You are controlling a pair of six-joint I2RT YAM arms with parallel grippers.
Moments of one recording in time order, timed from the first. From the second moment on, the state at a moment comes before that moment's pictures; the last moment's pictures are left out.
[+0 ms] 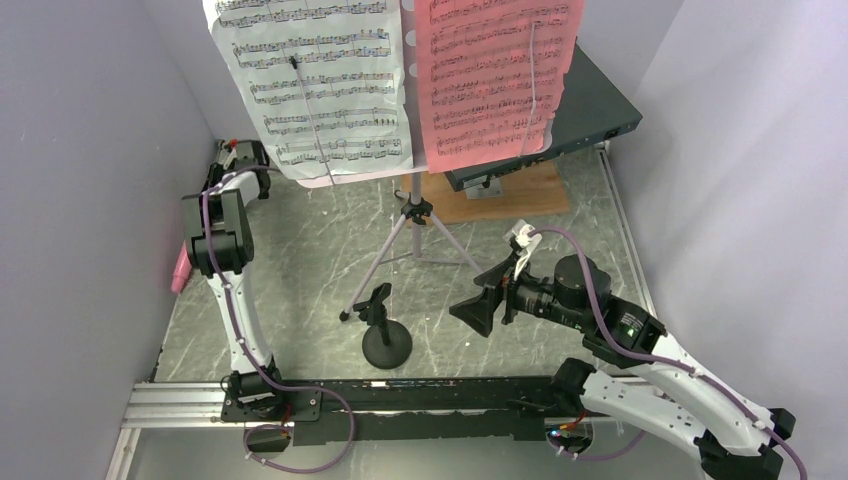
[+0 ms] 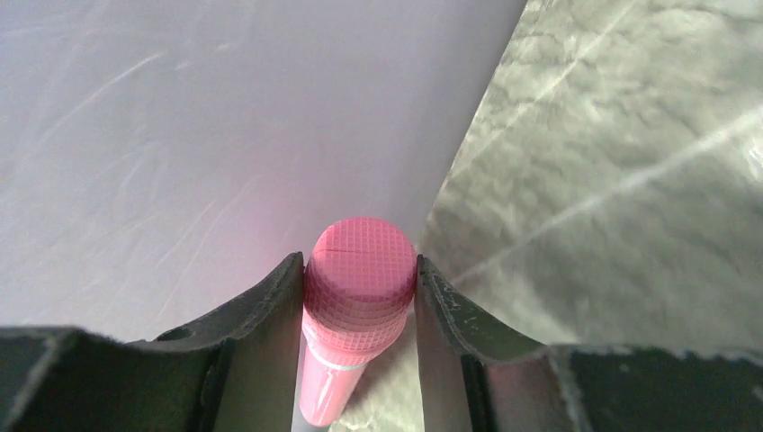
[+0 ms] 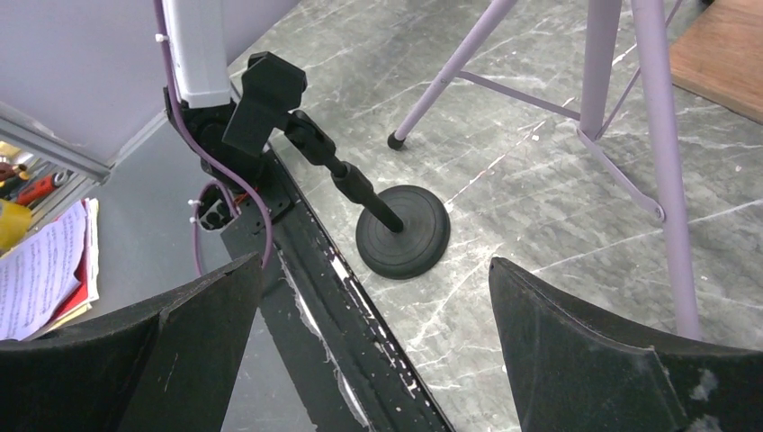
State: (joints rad) left arm 0.18 2.35 1.72 -0.22 -0.99 0.37; right arm 0.89 0.62 0.83 -0.47 -0.19 0.35
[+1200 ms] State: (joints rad) left arm 0.11 0.56 1.44 -0.76 -0.16 -0.23; right arm 0.89 0.71 0.94 -0.47 -0.15 0.30
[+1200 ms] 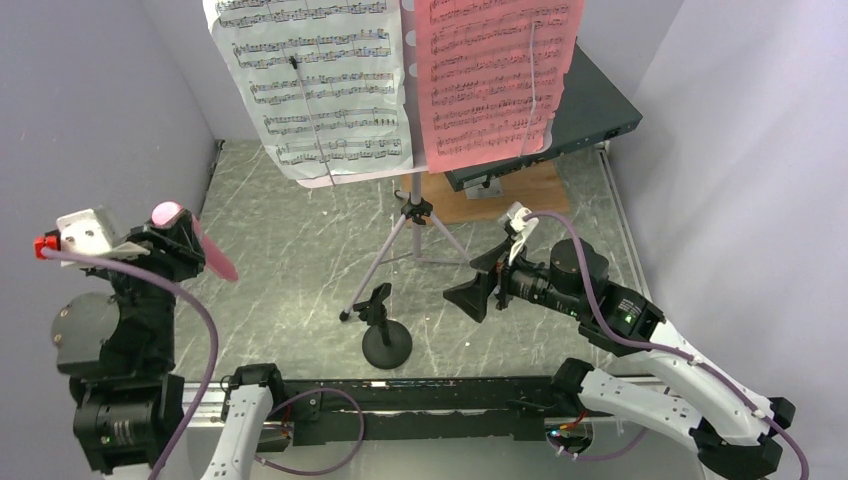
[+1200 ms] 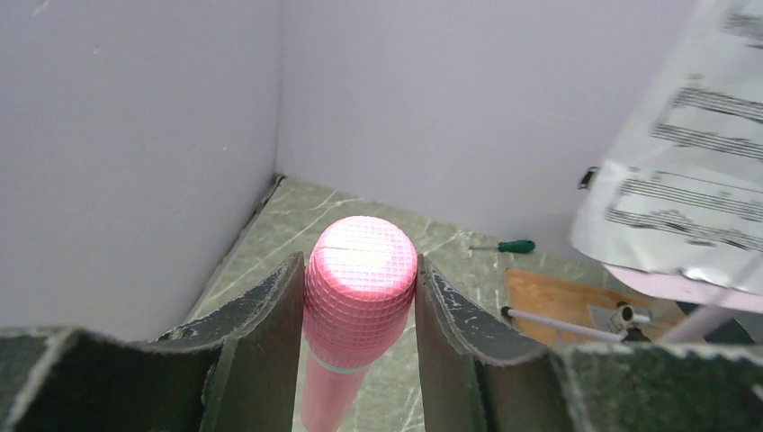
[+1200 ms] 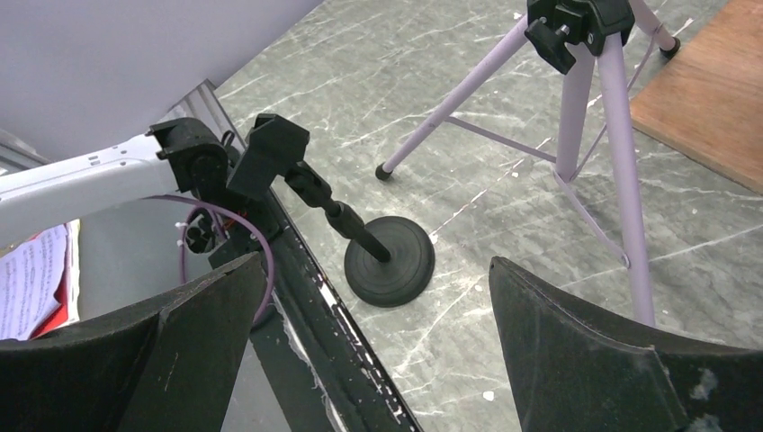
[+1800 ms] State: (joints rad) left arm -0.03 0.52 1.50 -0.62 0.75 -0.27; right arm 0.93 0.92 1.02 -0.16 -0.44 0.28
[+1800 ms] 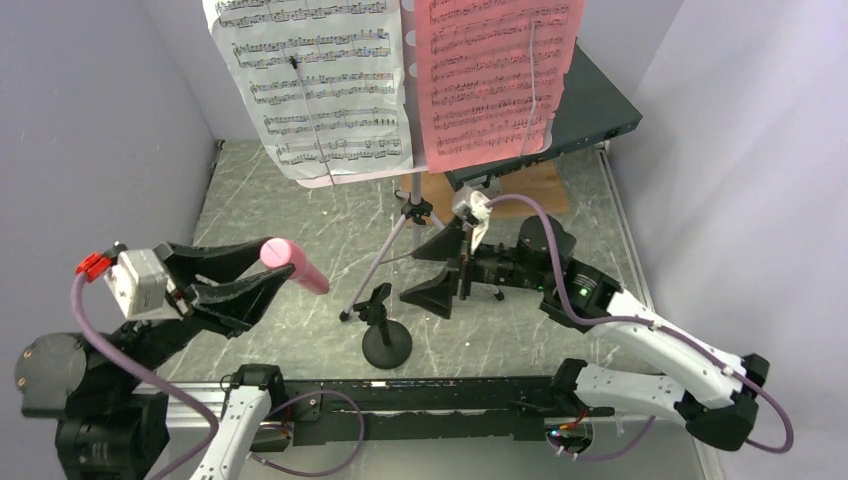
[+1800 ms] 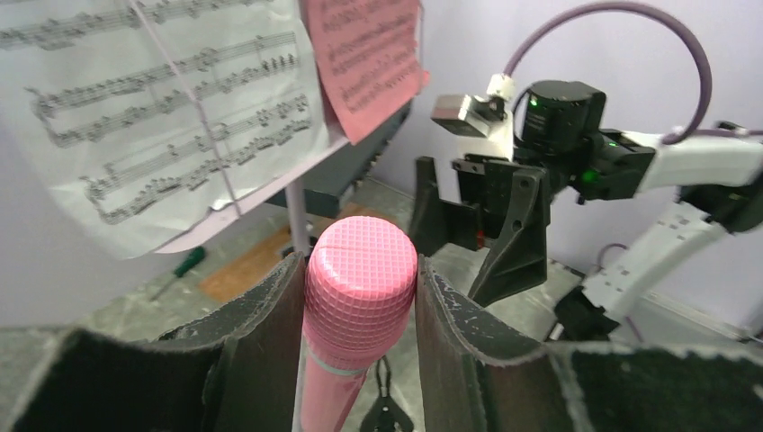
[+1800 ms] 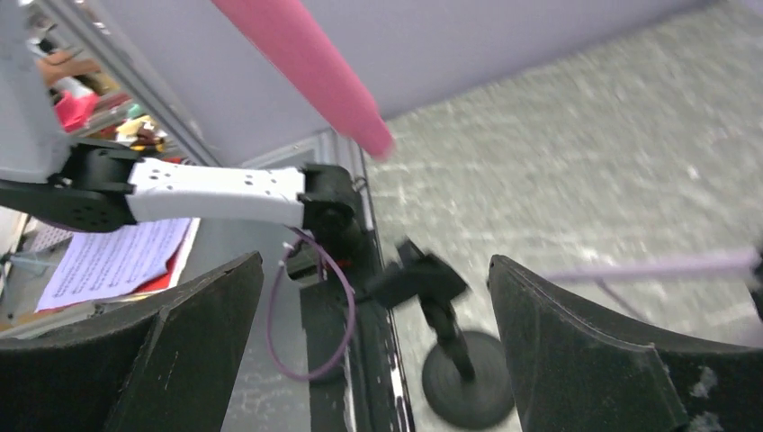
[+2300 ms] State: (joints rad) left arm -0.03 0.53 1.33 -0.33 0.89 -0.50; right arm 1.29 1.33 1.32 0.11 -0.07 0.10
